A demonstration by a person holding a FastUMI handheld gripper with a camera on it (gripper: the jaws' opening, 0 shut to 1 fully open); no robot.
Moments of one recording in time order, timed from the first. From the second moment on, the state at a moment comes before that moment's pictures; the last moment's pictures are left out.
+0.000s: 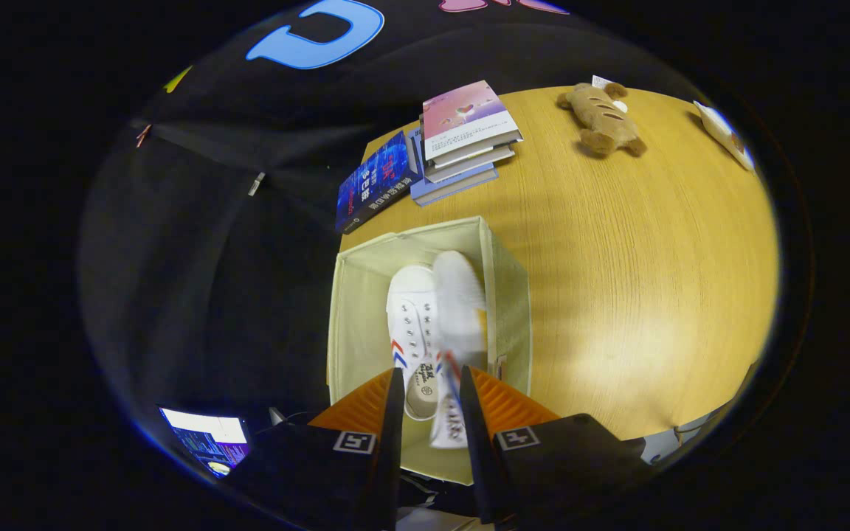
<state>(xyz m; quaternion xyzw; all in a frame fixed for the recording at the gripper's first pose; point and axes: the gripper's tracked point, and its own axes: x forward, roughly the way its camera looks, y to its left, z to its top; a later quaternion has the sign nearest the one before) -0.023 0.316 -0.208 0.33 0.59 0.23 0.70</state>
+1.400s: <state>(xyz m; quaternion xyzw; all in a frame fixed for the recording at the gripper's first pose) -0.026 0.037 -0.232 0.19 0.43 0.08 0.88</state>
